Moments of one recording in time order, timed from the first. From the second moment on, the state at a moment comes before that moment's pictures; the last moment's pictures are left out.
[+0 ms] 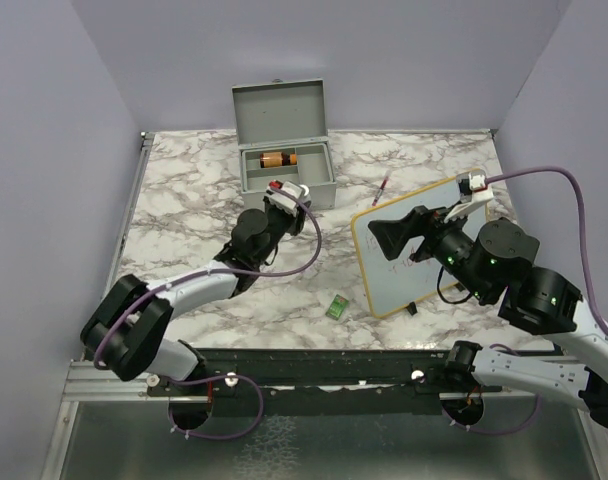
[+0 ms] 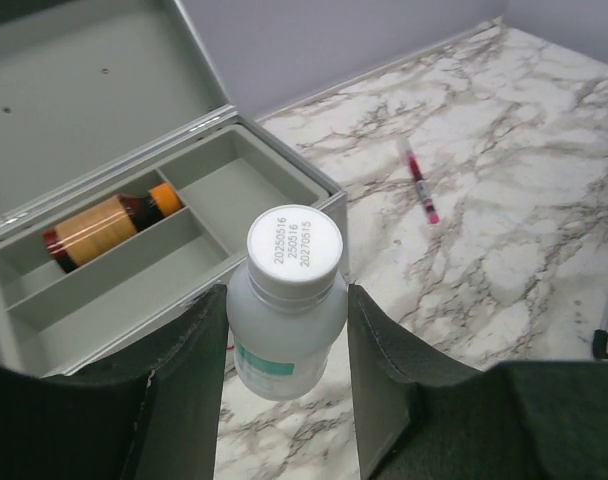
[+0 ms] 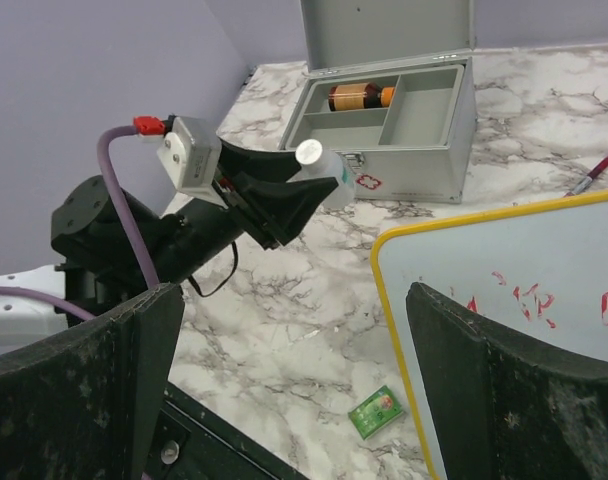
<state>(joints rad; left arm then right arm) -0.66 1.44 0.65 0.82 -0.10 0.08 1.03 0.79 1.19 -0.52 0.48 0.47</state>
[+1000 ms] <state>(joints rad) -0.42 1.60 1.33 -0.24 0.00 0.79 1.03 0.80 1.18 -0.52 0.45 0.49</state>
